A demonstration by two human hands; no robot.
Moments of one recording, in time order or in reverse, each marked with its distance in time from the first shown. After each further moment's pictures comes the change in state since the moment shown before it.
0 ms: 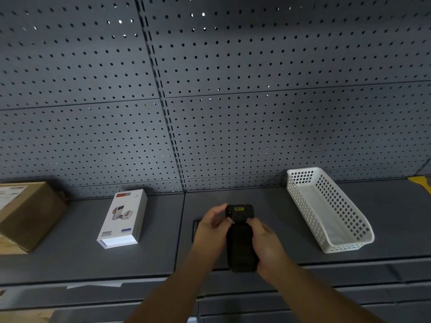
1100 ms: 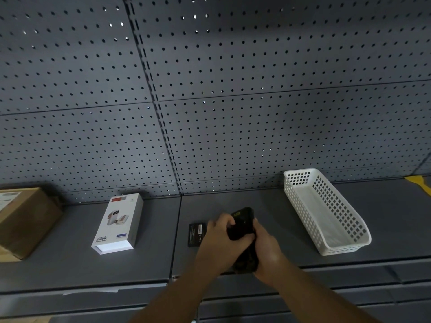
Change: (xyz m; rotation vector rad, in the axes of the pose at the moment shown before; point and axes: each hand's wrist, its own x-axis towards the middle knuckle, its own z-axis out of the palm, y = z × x) left_hand -0.009 0.005 0.018 0.618 -0.101 0.090; right_hand 0.021 0.006 -0.014 0.161 -0.094 0.144
